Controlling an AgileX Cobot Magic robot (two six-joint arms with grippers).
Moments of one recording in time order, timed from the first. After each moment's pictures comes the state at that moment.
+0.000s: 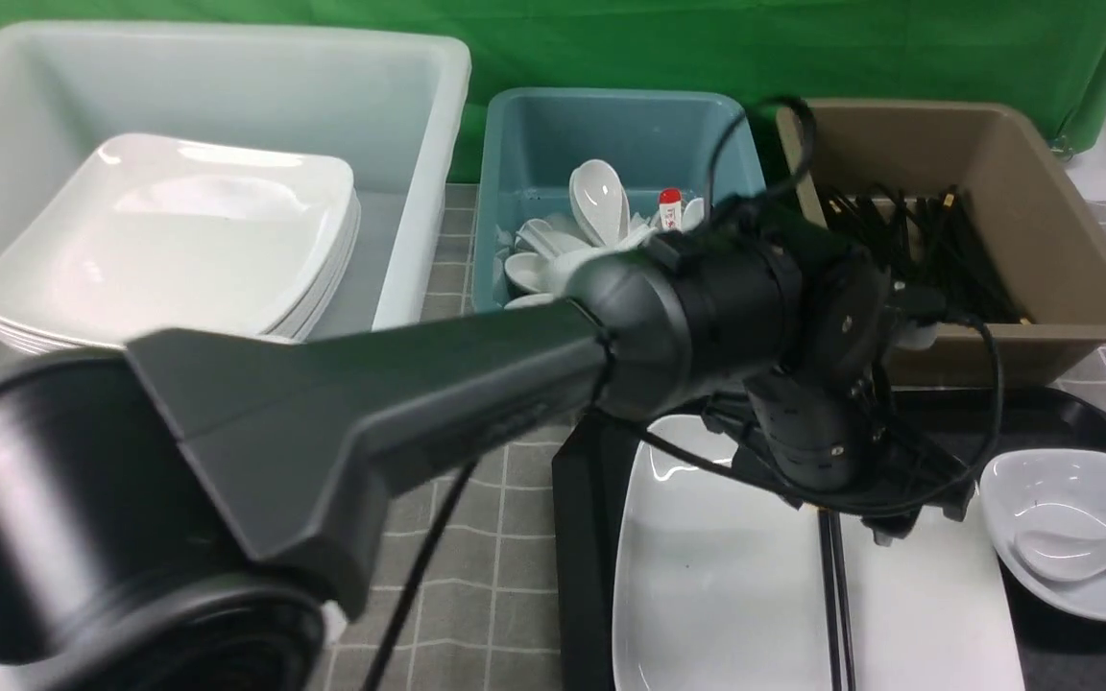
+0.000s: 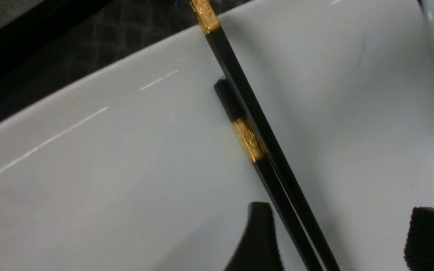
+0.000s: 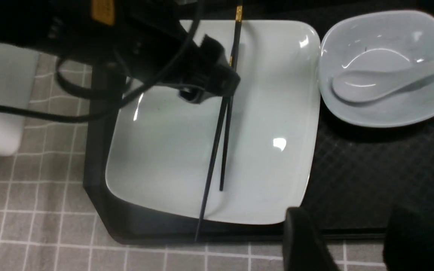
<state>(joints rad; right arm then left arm) -0.02 0.59 -0.93 0.24 1.17 0.08 -0.91 2.25 -1.88 -0.12 0.84 -0.27</state>
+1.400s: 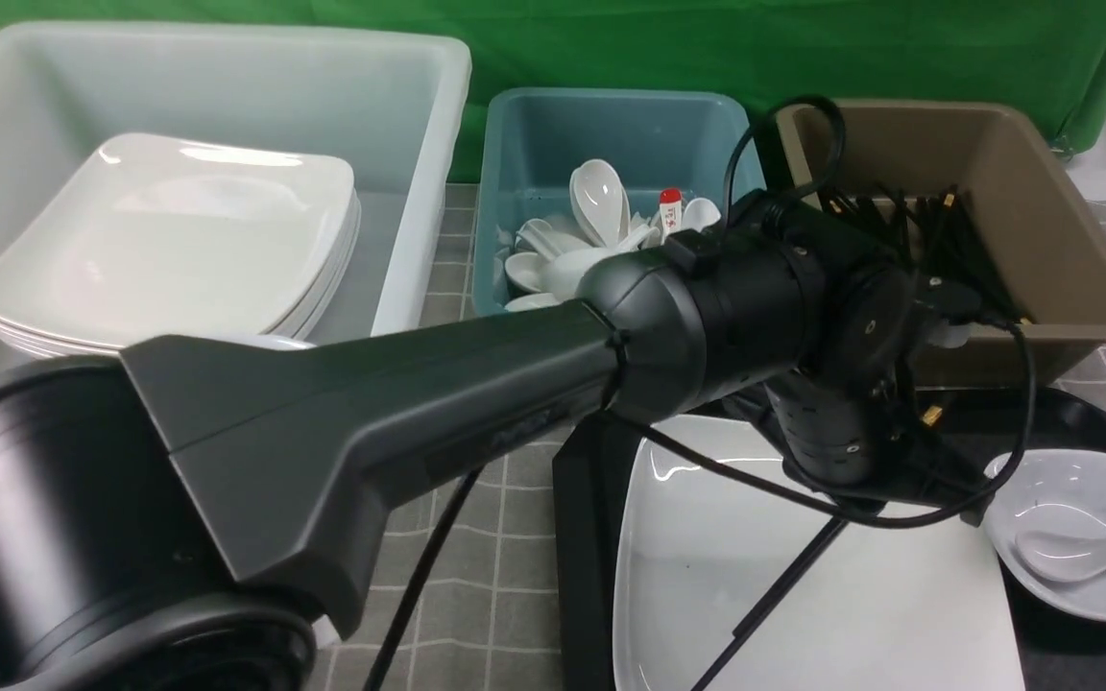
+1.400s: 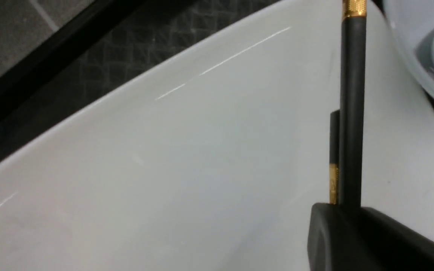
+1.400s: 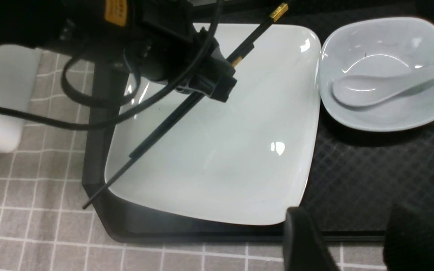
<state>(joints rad) -0.02 0.59 -0.93 0.24 1.17 0.06 -0.93 2.20 -1.90 -0.10 0.87 -0.19</state>
